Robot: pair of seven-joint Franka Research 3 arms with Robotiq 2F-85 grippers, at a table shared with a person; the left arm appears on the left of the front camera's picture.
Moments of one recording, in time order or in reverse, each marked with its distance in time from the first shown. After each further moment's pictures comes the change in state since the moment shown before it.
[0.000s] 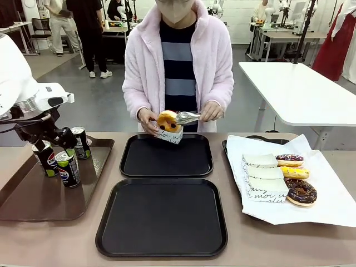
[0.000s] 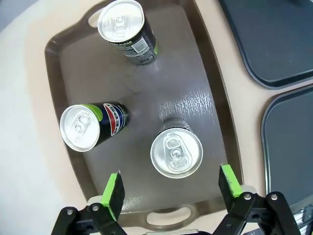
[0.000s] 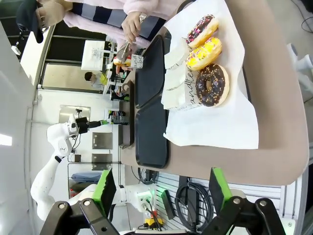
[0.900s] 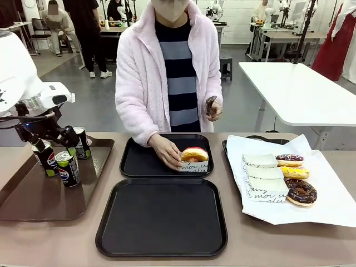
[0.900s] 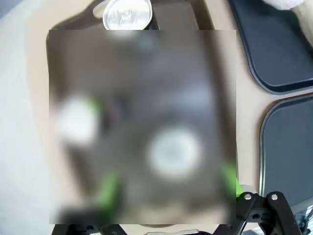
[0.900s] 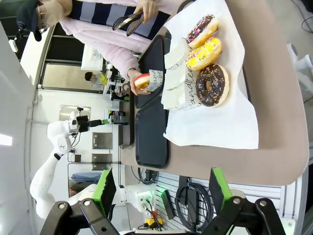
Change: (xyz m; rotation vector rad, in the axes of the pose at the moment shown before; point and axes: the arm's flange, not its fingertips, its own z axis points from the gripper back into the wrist) left arm 0.010 -0.005 -0.007 0.005 0.063 0.099; right arm 0.000 0.000 0.000 0.000 0.000 0.000
